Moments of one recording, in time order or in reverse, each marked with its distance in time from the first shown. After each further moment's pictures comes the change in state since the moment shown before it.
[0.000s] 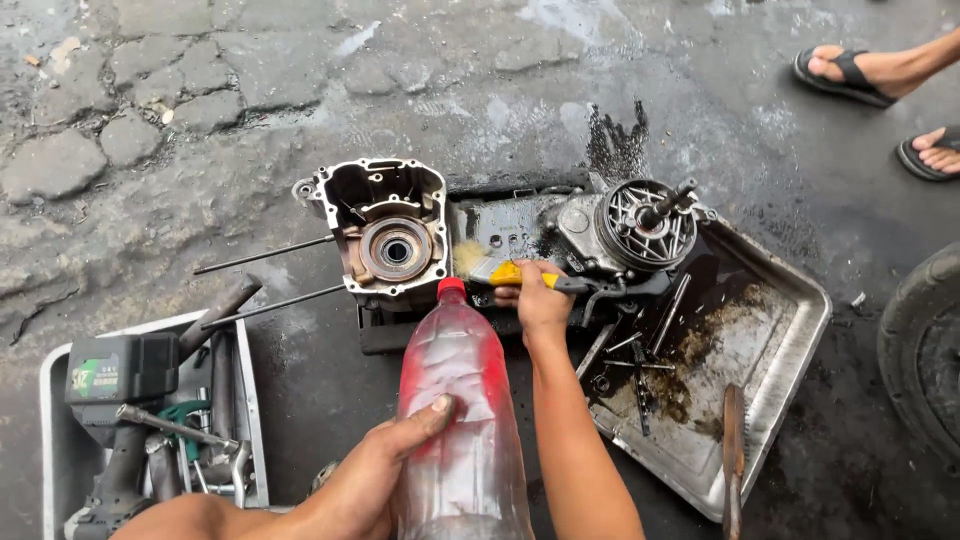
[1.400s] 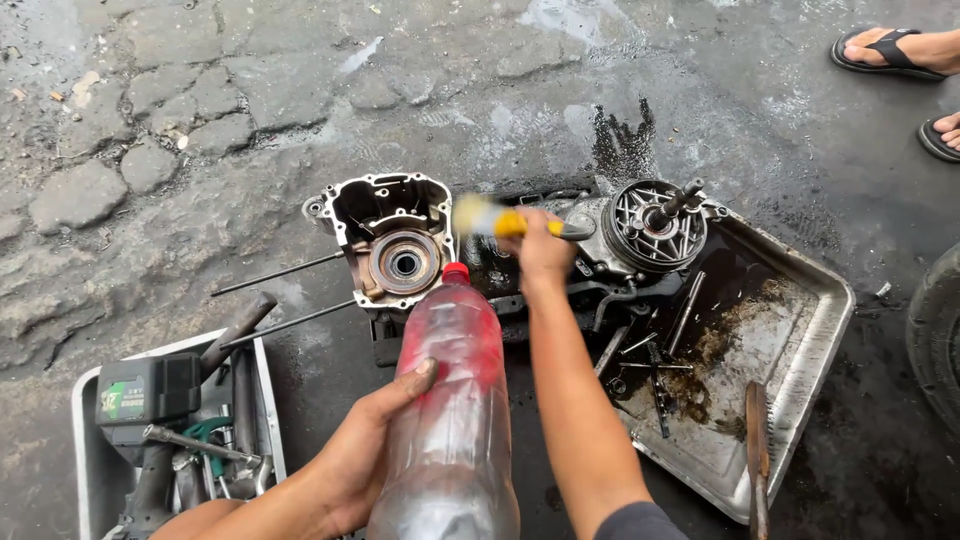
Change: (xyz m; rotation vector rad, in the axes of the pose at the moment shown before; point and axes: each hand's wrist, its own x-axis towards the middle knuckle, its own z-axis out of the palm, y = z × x) left_hand 0.010 0.036 -0.008 0.017 -0.081 -0.004; right_hand 0.055 -0.028 0.056 0.110 0.022 0.086
